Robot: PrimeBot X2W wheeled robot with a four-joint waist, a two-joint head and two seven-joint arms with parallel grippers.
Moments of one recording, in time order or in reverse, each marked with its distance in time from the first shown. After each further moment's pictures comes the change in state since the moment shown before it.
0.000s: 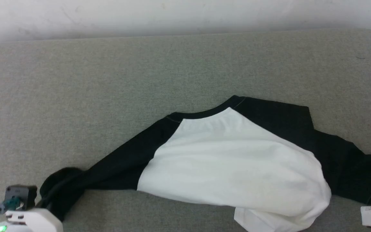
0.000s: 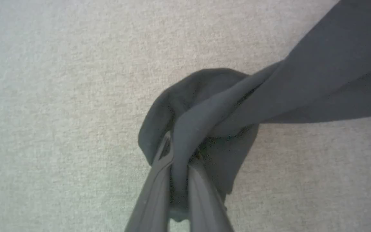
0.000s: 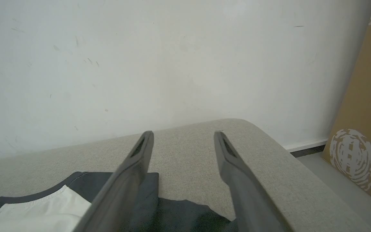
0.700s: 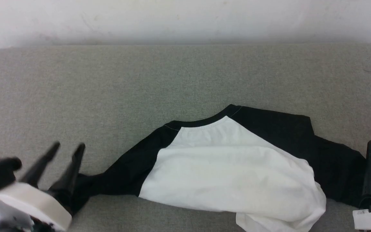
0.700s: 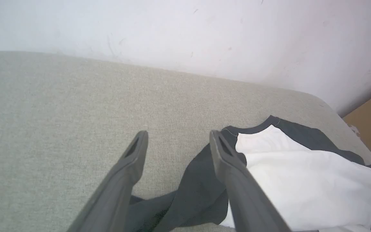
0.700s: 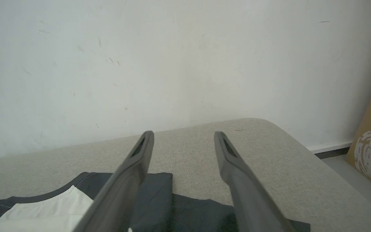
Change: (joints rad) left arm 0.000 -0.073 0.090 -0.359 -0.275 -0.048 0.003; right arm 0.014 0.000 0.032 0.020 0.003 0.000 0.011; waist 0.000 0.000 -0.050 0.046
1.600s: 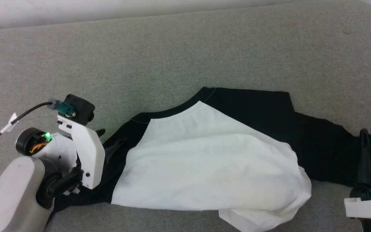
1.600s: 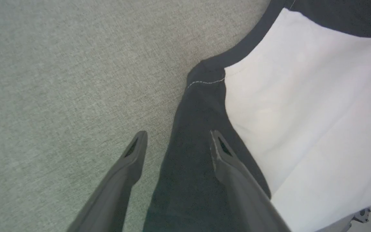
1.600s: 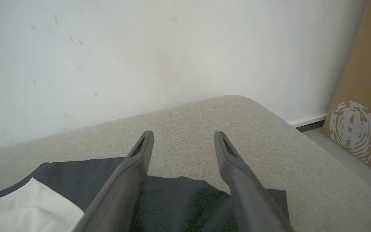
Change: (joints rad) left arm -0.526 0.086 -0.353 0.348 0.019 -0.141 0.468; right arm -0.069 0.000 0.039 0.063 0.033 0.000 -0.051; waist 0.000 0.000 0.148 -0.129
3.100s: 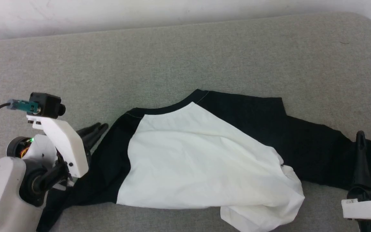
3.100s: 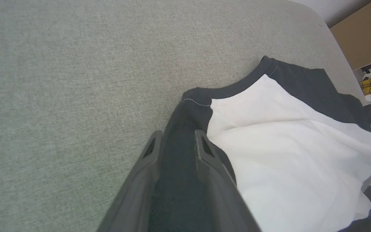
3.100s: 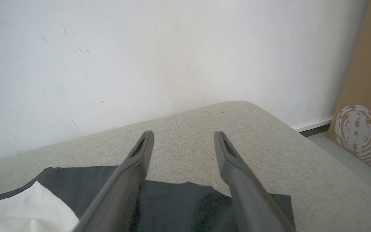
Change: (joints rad) left arm 0.023 -0.031 0.111 0.095 -0.176 0.027 -0.123; right arm -0.006 0.000 0.007 0.031 0.005 0.000 -0.009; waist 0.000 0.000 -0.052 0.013
